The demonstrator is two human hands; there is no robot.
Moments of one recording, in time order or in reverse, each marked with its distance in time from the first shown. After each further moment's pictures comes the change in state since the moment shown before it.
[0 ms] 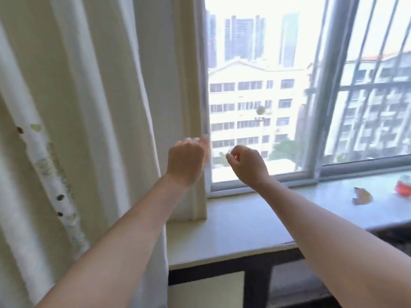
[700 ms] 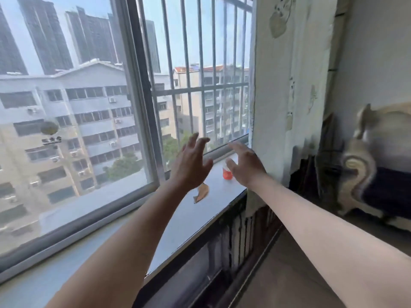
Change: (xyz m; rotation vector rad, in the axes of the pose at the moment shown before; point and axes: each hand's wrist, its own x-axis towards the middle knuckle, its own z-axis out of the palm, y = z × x) left_hand 0.139 0.442 0.081 -0.978 -0.227 0.327; right_hand -0.056 0.323 -0.304 -0.367 0.267 0.405
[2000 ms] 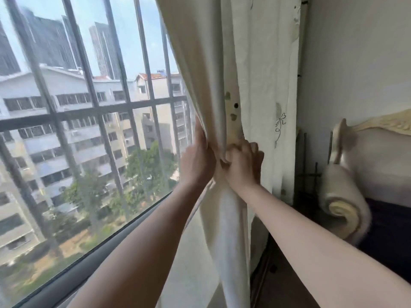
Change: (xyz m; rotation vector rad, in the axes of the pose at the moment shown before) left_hand 0.637 0.126 0.513 -0.273 0.253 -0.048; right_hand 0.557 0.548 -0.051 -0.388 0.513 0.061
